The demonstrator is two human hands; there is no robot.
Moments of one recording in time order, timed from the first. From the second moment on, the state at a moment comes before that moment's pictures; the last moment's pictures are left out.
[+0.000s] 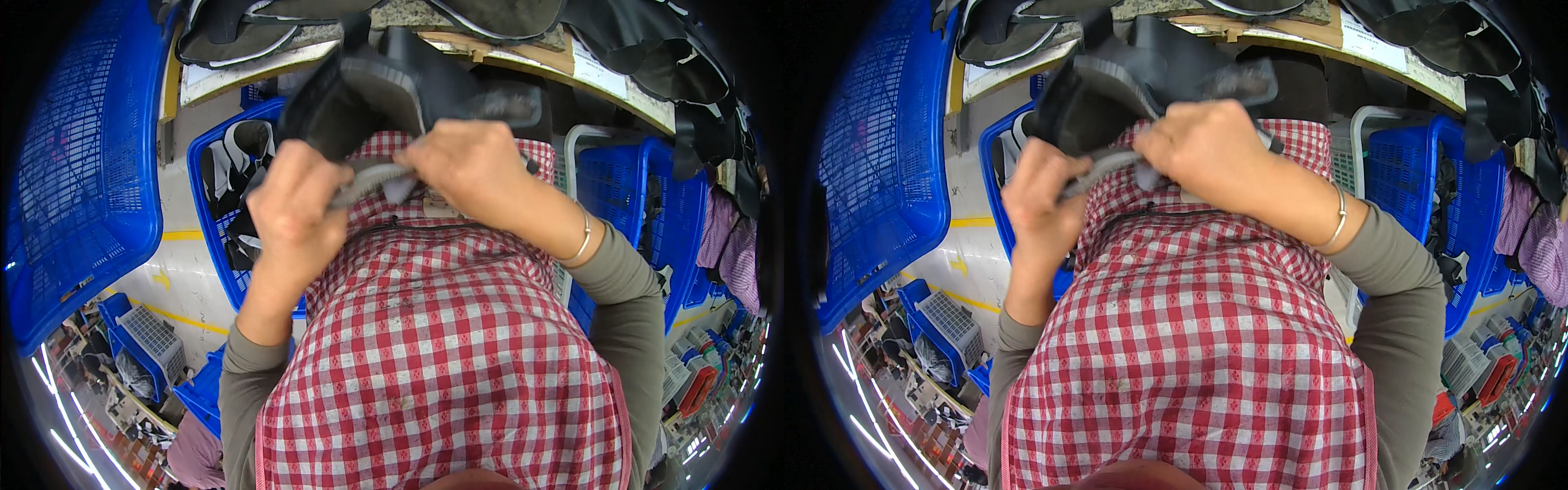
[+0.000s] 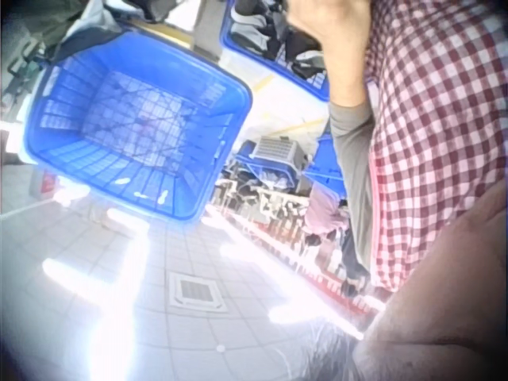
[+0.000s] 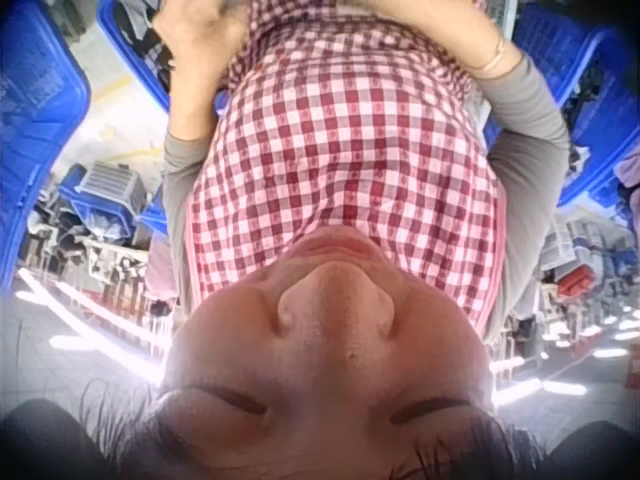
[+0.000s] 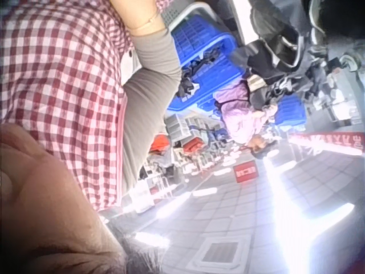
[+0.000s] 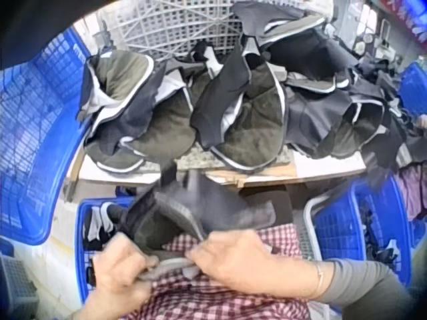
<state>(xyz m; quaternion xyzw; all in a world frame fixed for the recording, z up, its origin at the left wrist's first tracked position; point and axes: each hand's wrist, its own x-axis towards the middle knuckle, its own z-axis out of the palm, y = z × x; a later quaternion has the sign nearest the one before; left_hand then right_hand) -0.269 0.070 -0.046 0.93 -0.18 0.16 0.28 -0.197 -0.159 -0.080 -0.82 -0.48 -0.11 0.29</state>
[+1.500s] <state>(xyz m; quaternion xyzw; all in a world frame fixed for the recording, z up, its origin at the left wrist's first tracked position) -0.159 0.065 -0.055 0.58 -0.10 0.09 0.80 -0.136 -0.152 -0.034 -0.55 -0.09 -0.01 0.83</state>
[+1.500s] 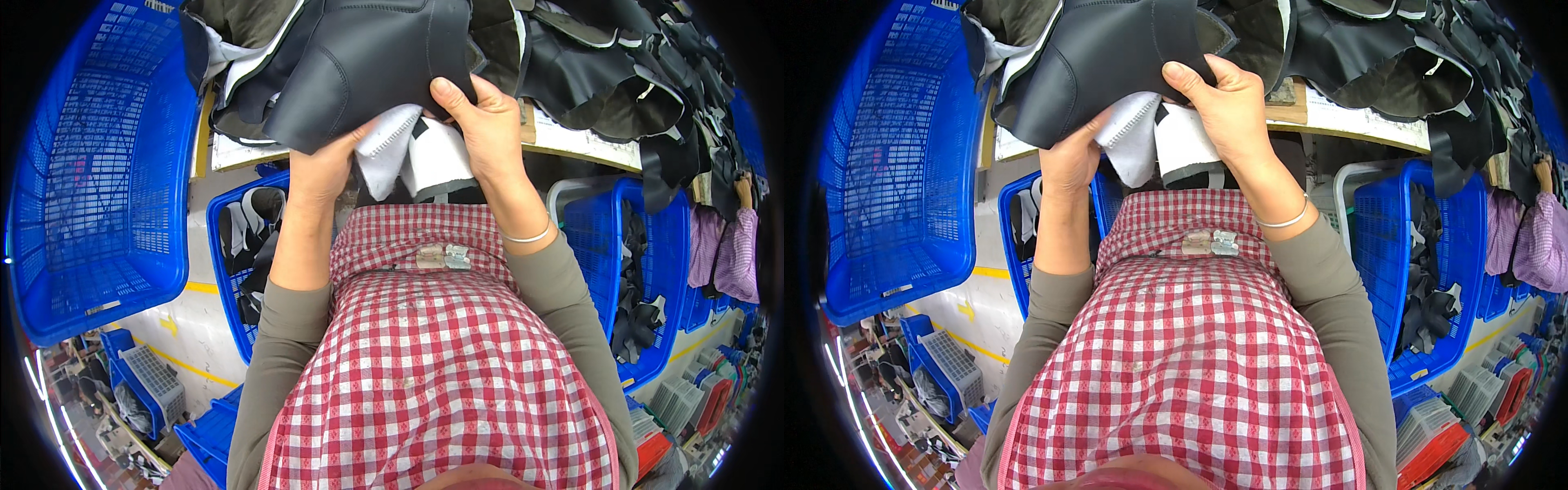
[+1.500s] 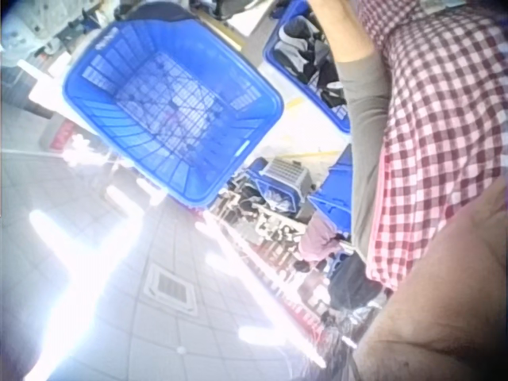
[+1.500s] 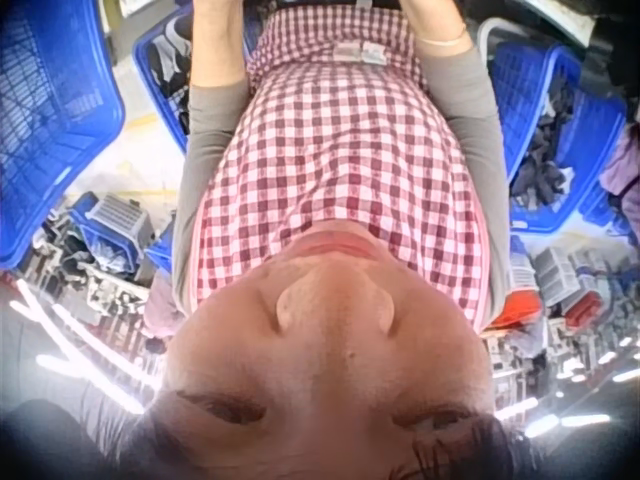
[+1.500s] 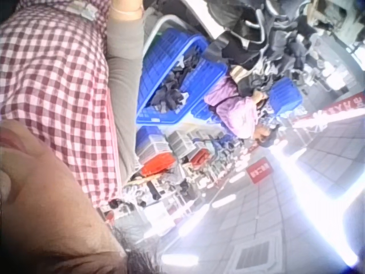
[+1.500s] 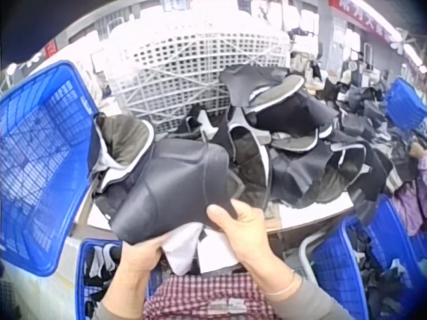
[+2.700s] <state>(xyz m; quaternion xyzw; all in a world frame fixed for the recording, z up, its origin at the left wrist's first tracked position) -0.172 0.072 0.099 0.87 -0.32 0.37 0.04 -0.130 -0.166 0.009 -0.81 -0.33 -0.12 0.48</state>
